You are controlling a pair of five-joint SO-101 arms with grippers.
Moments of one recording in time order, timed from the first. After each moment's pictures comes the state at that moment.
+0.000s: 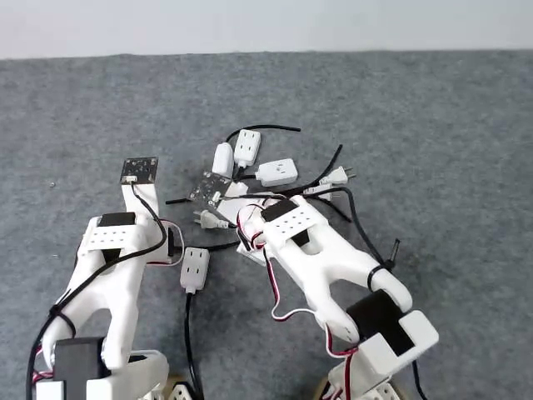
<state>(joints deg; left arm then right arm) -8.1 -10.9 50.5 55.0 7.5 -33.4 6.5 29.2 46.0 34.5</state>
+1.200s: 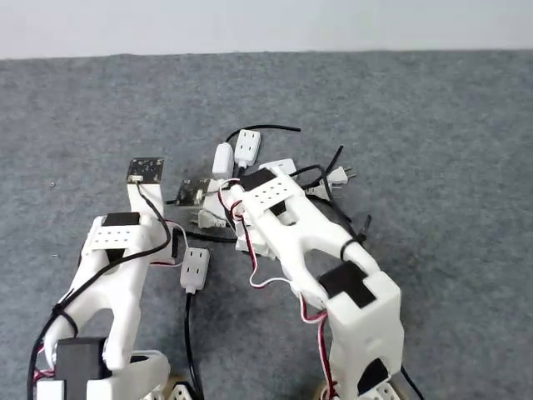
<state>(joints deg) -6.2 -10.9 50.5 55.0 7.0 -33.8 21.8 3.8 68.8 42.9</state>
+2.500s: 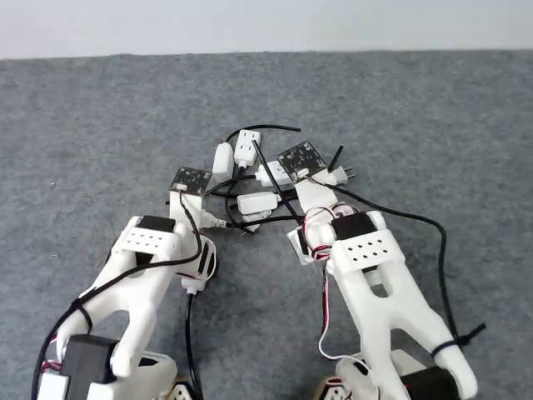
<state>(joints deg) 5.4 -10.6 52.2 57.9 6.4 -18.8 -23.9 45.4 54.9 11.5</state>
